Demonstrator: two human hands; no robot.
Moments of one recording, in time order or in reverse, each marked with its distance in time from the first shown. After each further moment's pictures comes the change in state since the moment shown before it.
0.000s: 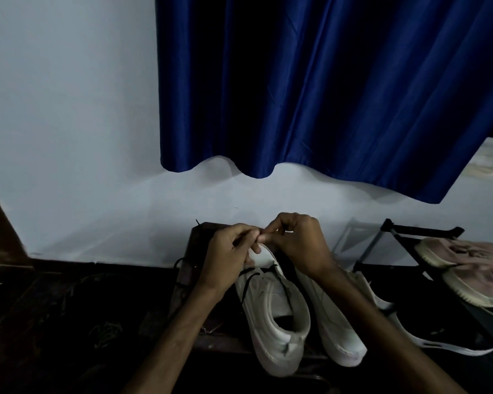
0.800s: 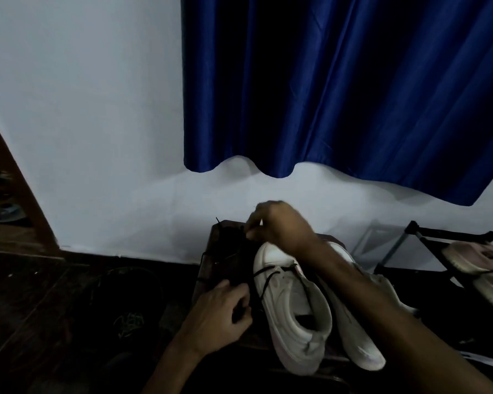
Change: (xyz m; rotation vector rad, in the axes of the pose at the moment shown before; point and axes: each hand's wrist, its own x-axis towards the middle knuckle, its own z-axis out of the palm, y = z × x) left_hand -0.077 -0.062 -0.050 0.870 -0.246 0.200; right_hand 0.046 -0.020 0.041 -0.435 -0.335 -0.352
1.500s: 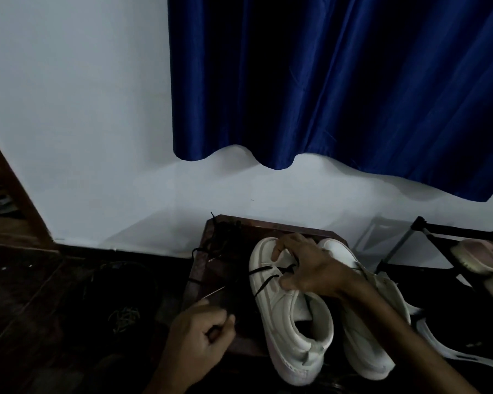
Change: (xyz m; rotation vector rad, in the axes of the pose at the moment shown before) left_hand -0.026 0.001 0.011 -0.250 0.303 0.004; right_hand -0.073 0.045 0.020 0.223 -0.286 0.335
